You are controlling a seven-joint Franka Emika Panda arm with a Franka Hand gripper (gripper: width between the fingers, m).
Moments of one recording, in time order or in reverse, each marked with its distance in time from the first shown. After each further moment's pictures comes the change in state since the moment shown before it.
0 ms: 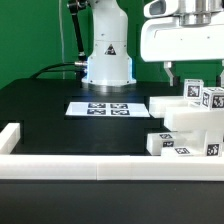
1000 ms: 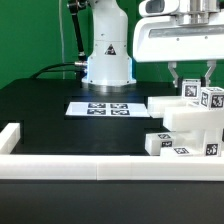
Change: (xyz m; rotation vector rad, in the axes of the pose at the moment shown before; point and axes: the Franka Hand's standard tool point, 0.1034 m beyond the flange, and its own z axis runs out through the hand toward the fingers) arm 0.004 0.006 0.000 -0.008 0.004 -0.171
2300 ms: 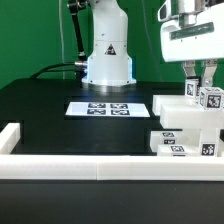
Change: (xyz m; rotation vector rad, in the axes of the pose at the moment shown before) arm -0.006 -0.014 0.000 0.060 -0.003 1.170
